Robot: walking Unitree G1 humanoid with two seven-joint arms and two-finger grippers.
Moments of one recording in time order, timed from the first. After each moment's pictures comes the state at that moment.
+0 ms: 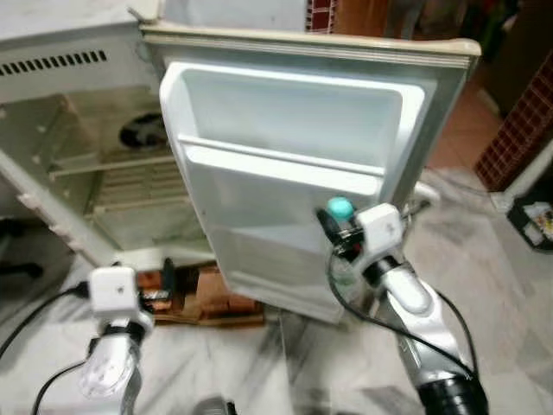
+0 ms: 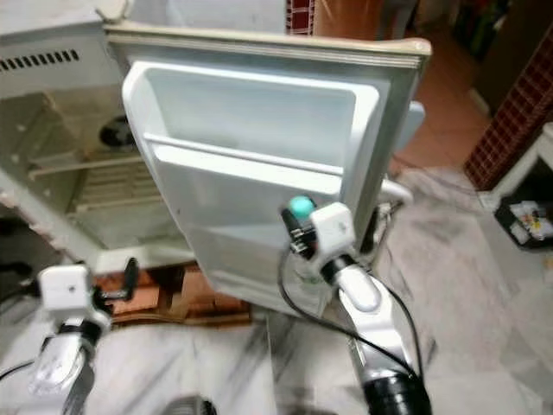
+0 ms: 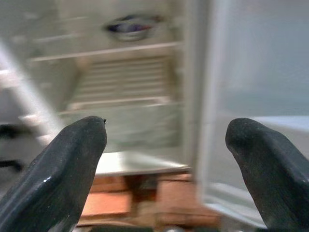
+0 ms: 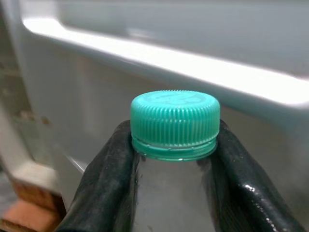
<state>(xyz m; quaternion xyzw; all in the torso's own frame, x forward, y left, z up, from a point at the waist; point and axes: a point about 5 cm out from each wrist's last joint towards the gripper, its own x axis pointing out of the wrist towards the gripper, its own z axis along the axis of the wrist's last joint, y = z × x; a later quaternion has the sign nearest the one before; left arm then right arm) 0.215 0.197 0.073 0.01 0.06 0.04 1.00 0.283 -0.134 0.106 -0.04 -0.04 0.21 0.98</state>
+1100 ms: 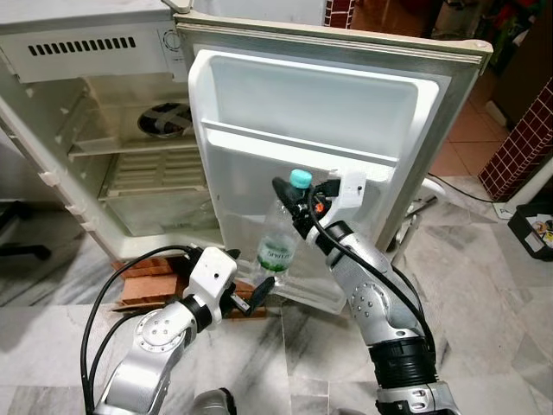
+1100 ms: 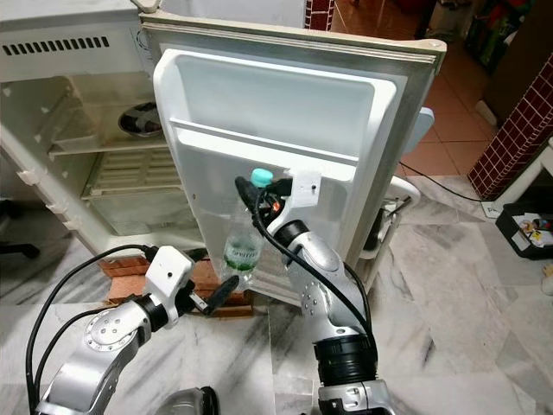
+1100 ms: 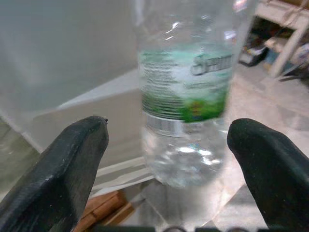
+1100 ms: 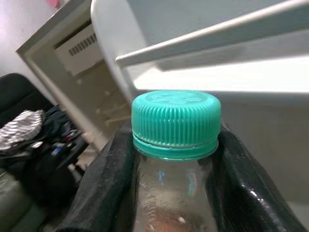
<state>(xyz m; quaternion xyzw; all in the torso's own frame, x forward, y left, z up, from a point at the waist) 0.242 0.118 0.074 0.08 0.11 -0.32 0.94 0.307 -0.059 0.150 0.22 0.03 0.28 0.93</state>
